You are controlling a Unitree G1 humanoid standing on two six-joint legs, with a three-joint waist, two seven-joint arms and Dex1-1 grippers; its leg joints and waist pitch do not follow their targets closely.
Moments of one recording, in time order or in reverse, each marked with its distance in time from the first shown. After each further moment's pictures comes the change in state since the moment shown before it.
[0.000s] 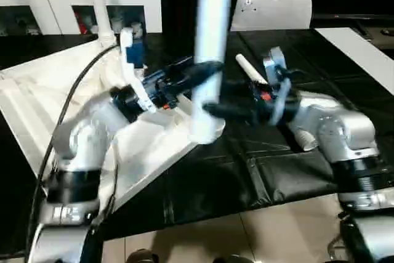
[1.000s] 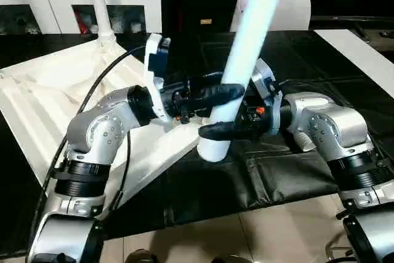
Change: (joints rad) left arm -0.029 0.016 -0.106 0.038 0.031 0.002 -0.134; right arm -0.034 -0.030 0.108 0.011 -0.030 -0.007 0.159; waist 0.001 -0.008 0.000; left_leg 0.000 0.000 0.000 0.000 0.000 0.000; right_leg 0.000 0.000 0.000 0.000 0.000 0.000
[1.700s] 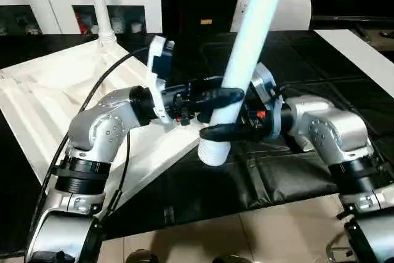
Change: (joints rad) left arm -0.020 0.002 -0.017 0.024 0.000 0.044 -0.003; right arm 0.039 -0.001 -0.005 -0.024 -0.001 -0.002 -0.009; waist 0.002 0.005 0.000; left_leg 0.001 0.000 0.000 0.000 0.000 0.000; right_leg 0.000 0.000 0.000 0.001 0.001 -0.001
